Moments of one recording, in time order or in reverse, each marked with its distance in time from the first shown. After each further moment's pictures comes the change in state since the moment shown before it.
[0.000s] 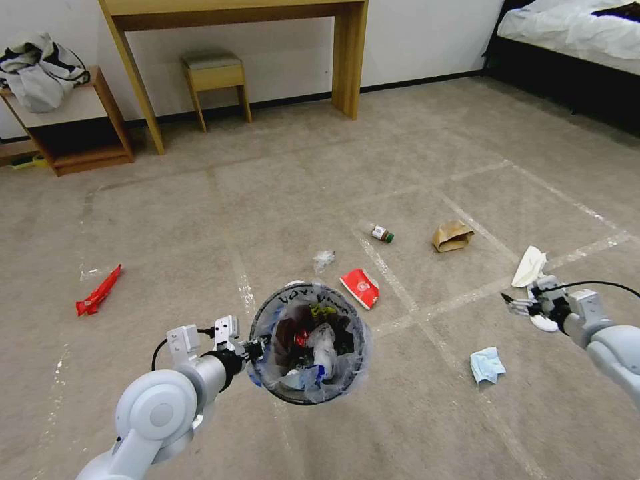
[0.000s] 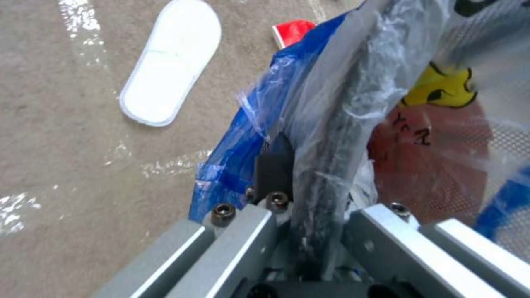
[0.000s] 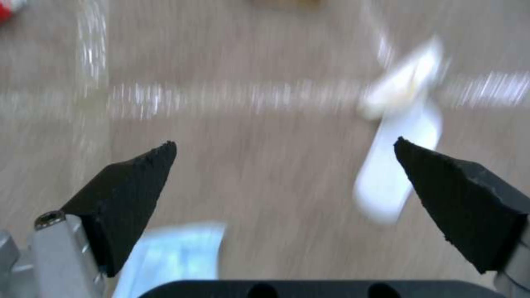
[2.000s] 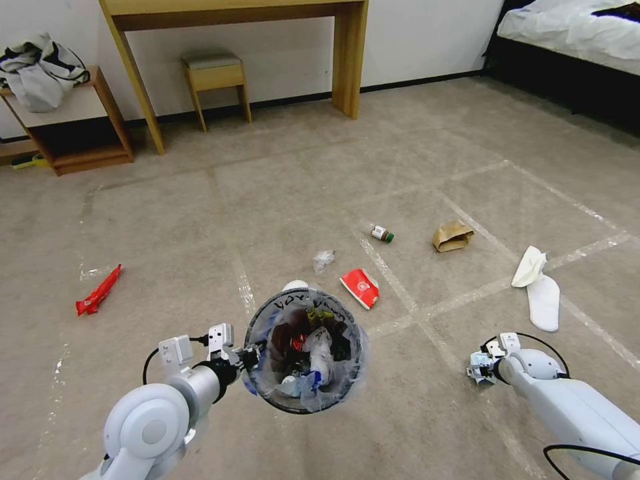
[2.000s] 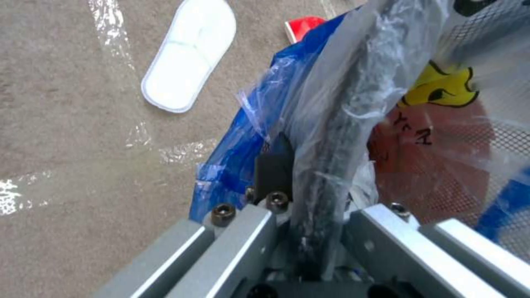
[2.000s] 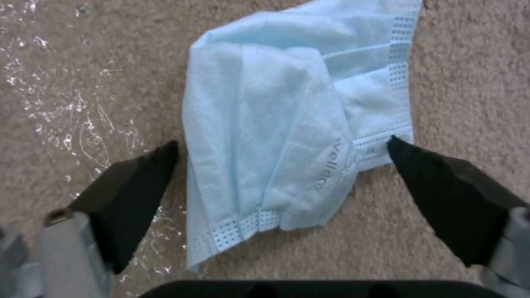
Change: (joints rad) left arm 0.144 -0.007 -0.080 -0.075 0.066 -0.009 0.050; right arm 0.293 0.404 -0.291 -0.452 -0.048 -0.261 0.202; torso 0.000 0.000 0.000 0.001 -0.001
